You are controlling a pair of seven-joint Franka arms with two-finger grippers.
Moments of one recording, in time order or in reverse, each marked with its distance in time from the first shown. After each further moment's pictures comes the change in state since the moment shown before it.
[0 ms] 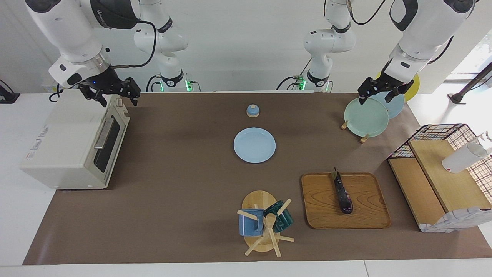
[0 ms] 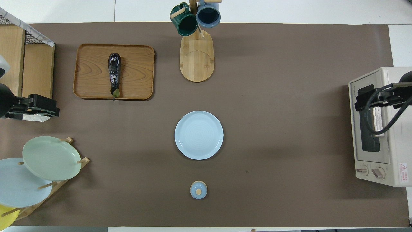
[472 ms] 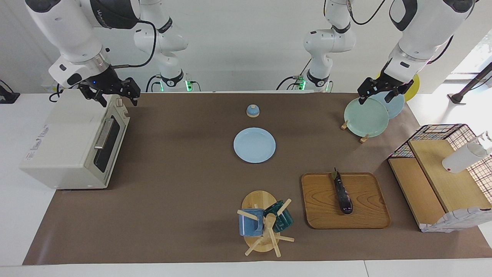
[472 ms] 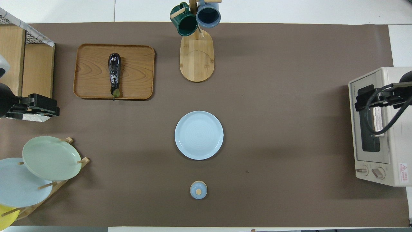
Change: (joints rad) left arm 0.000 0.000 -0.001 0.001 0.000 0.008 0.000; right arm 0.000 0.000 0.000 0.000 0.000 0.000 0.000
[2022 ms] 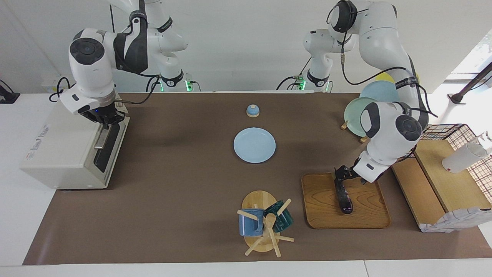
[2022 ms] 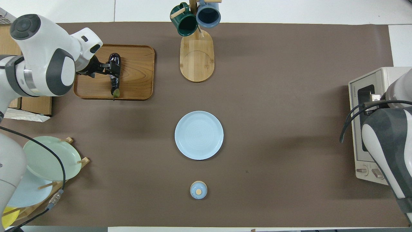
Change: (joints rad) left arm -0.050 0.608 -0.019 0.143 -0.007 0.539 0.088; right arm -0.028 -0.044 -0.006 -0.381 -0.352 0.359 0.083
